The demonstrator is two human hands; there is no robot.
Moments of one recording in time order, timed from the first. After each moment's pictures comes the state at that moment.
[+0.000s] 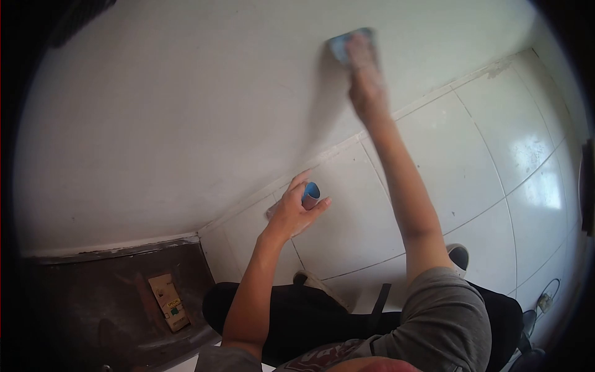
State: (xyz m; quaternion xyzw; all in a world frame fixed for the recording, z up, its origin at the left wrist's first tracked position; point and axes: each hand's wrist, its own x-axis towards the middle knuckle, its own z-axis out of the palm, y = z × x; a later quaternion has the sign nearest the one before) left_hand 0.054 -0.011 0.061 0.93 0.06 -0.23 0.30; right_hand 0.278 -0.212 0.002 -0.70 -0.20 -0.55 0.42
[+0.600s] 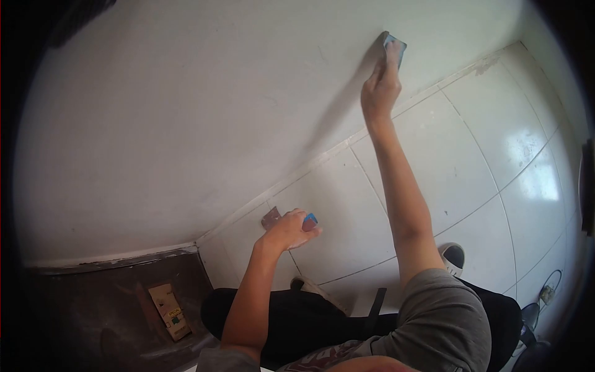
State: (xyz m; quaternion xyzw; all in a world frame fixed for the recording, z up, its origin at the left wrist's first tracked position) left_hand 0.049 -0.024 0.067 0.89 0.04 -0.45 0.08; right_hand 0.288 -0.236 -0.016 -0.65 0.03 -0.52 0.55
